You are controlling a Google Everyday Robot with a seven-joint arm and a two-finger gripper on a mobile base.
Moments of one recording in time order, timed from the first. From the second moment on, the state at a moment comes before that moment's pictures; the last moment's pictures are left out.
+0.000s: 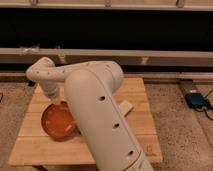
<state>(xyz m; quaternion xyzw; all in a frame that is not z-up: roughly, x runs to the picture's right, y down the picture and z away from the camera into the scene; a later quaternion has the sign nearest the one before) -0.273 0.073 0.856 -0.34 -0.03 -0.12 0.93</state>
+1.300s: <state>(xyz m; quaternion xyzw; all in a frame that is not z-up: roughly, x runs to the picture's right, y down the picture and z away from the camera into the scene) -0.316 0.088 0.836 -0.31 -0.10 -0.15 0.93</state>
